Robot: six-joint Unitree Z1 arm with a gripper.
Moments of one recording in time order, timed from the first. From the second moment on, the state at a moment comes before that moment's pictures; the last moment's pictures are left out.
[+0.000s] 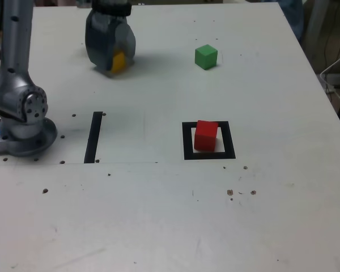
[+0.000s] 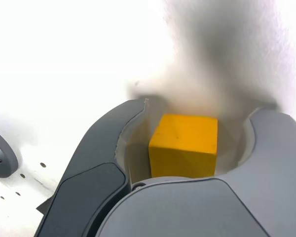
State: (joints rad) arm 1.01 2.06 -1.35 1.15 0.11 0.16
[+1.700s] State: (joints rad) arm 0.23 1.91 -1.53 1.37 0.17 0.39
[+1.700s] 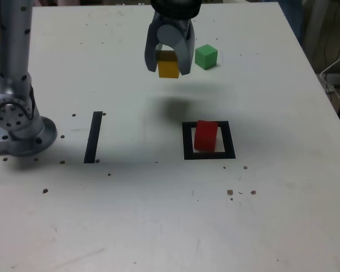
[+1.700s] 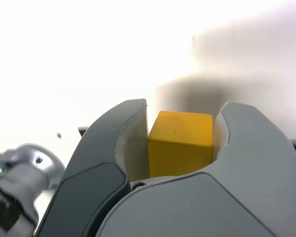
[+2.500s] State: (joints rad) arm -0.01 2.00 -1.74 1.48 0.12 0.14
